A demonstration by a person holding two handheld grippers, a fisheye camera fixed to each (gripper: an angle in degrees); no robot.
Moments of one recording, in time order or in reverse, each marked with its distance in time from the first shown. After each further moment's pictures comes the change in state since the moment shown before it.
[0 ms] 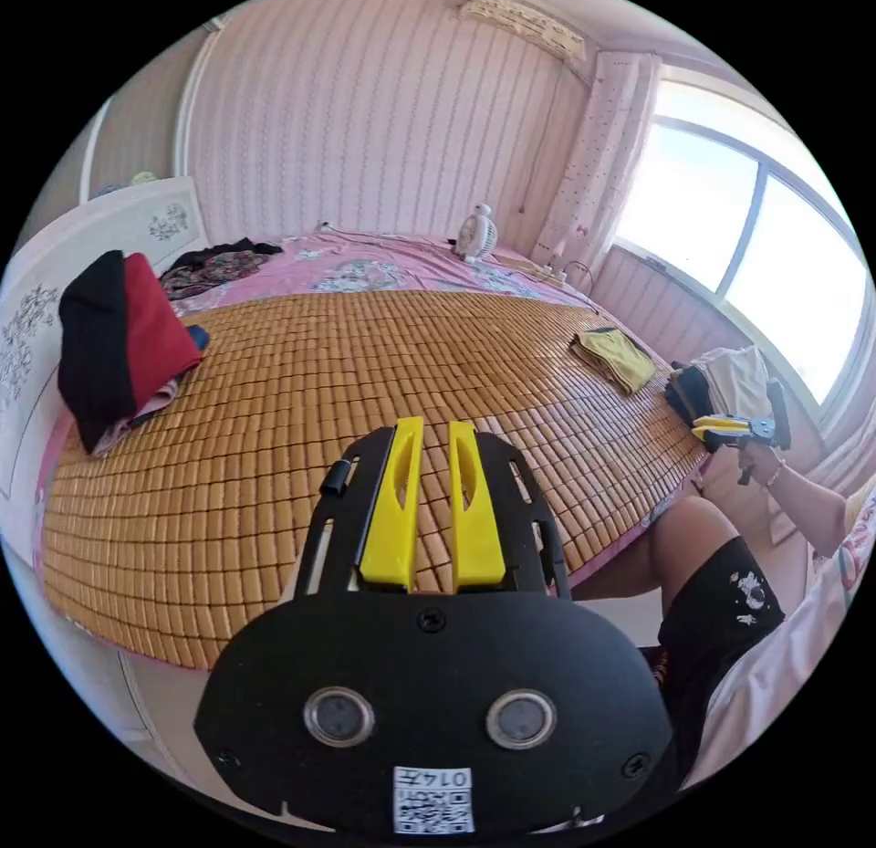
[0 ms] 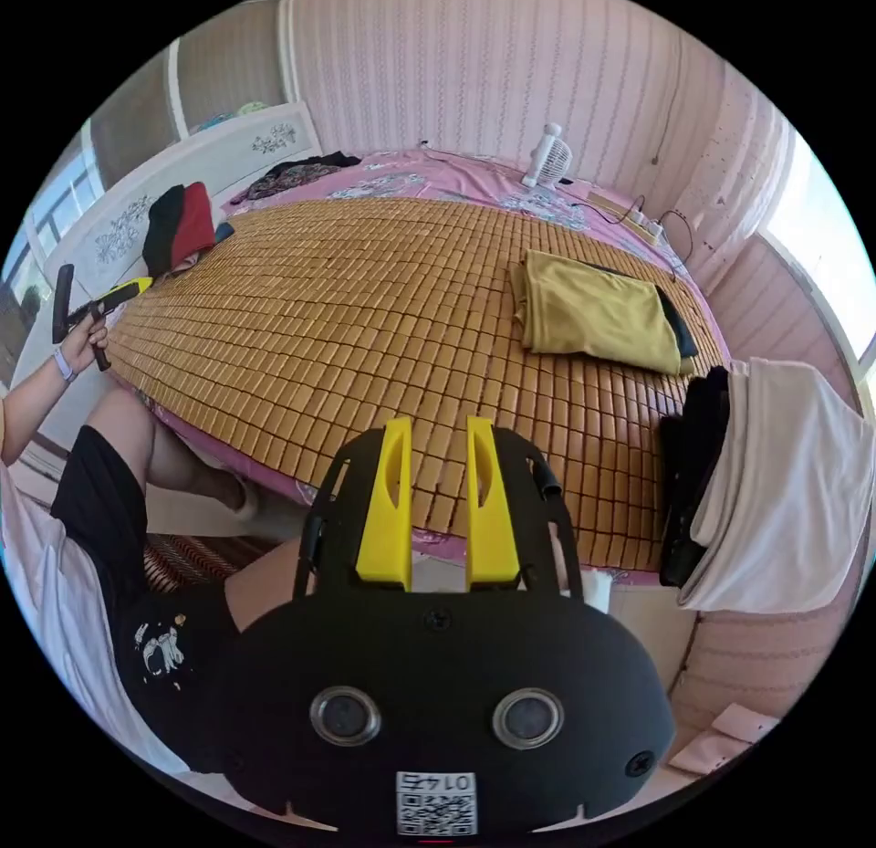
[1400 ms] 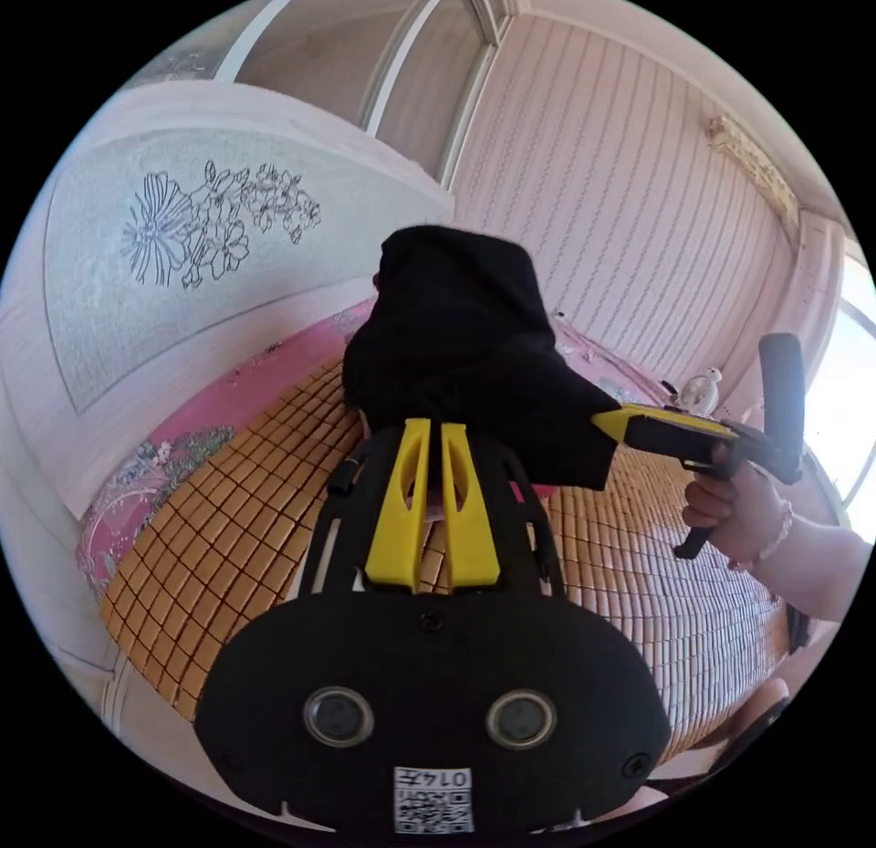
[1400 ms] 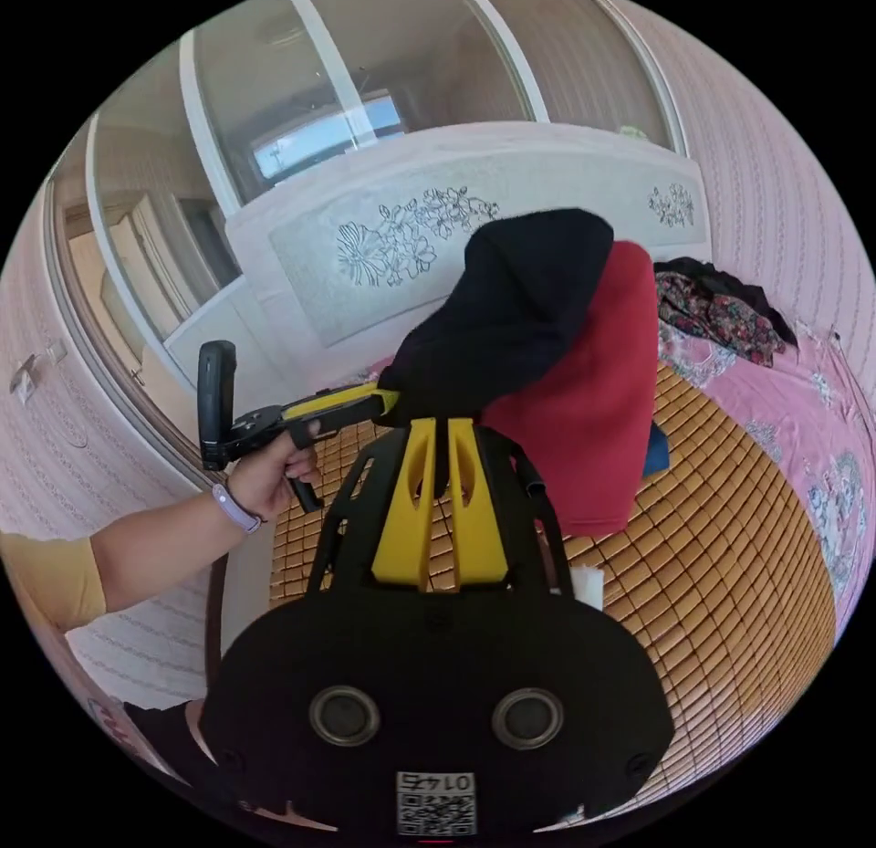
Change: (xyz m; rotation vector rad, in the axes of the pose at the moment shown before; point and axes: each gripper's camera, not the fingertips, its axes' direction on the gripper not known) left arm -0.427 0.026 -0.153 0.239 -0.409 -0.490; right arm -0.587 -0.452 0.223 0.194 -0.779 -0.615
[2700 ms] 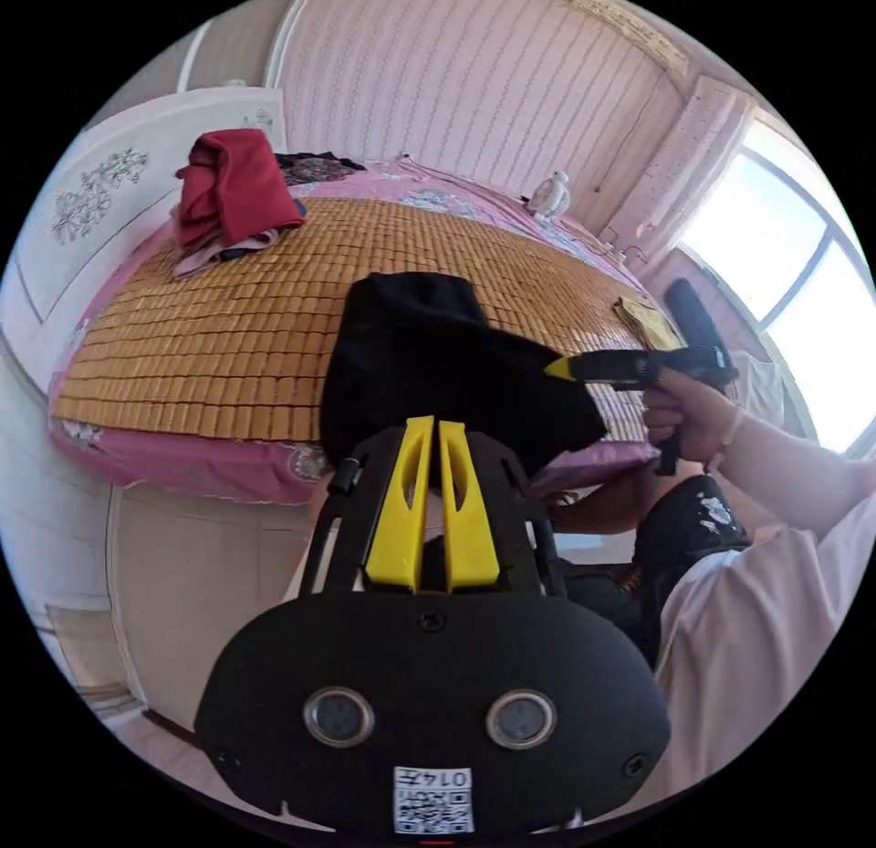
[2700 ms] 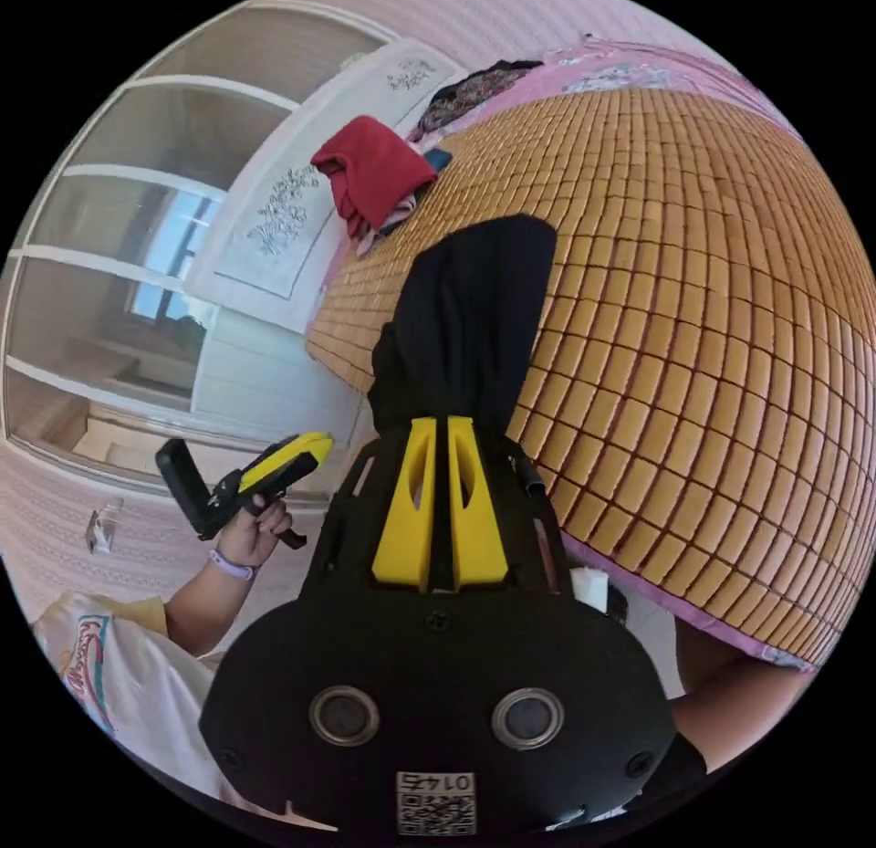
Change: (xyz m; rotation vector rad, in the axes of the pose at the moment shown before) left arm 0.240 0.259 -0.172 -0.420 0.281 0.295; right arm -0.039 0.388 -0.256 -0.134 -0.048 0.758
